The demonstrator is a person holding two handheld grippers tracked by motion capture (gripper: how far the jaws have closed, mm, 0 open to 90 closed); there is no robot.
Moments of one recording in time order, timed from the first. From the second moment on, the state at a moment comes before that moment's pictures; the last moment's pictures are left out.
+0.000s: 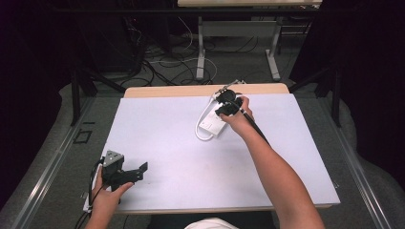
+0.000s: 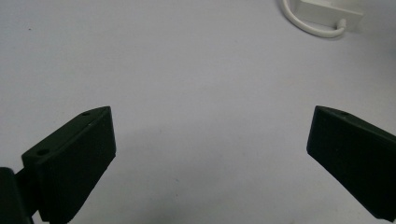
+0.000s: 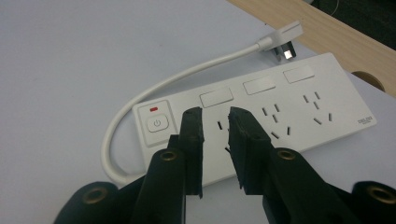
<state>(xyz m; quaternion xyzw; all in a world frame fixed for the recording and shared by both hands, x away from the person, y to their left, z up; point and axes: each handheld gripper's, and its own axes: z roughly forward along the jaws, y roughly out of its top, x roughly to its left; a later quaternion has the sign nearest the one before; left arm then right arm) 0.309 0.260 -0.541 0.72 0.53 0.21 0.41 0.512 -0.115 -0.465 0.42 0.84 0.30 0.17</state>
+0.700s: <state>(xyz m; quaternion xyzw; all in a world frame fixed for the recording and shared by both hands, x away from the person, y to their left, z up) 0.306 0.266 -0.539 0.71 0.53 0.21 0.41 0.519 -0.089 -0.484 0.40 0.85 0.30 0.15</state>
